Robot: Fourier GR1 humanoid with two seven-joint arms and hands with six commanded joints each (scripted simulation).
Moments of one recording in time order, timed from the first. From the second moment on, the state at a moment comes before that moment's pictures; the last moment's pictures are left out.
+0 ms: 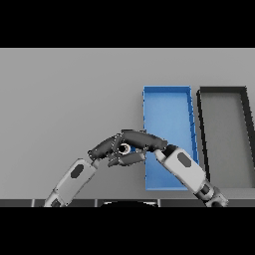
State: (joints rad) left arm -0.30 0.18 -0.56 -1.55 -0.10 -0.29 -0.03; right arm -0.55 -0.22 0.51 -1.78 -0.34 0.47 0.21
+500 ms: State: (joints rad) left arm -0.29 0.17 -0.54 -1.53 -0.07 -0.29 0.05; right arm -0.56 -0.23 0.48 -1.79 -0.50 0.43 0.28
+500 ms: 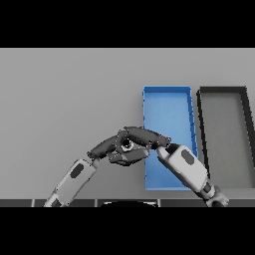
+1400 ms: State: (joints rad) left arm -0.26 0.18 -0.55 -1.57 -0.05 -0.30 0.06; right arm -1.06 -0.50 0.12 -1.50 -0.83 0.07 0.43
